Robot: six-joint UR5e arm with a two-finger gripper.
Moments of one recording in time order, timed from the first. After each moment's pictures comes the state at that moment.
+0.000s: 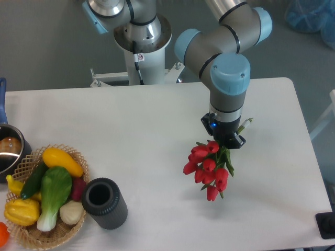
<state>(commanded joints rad) 2.57 -1.90 -1.61 -1.09 1.60 1.37</state>
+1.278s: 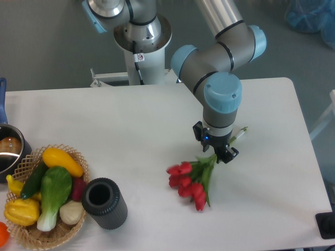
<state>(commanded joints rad) 2.54 -1.97 -1.62 -1.04 1.59 1.36</state>
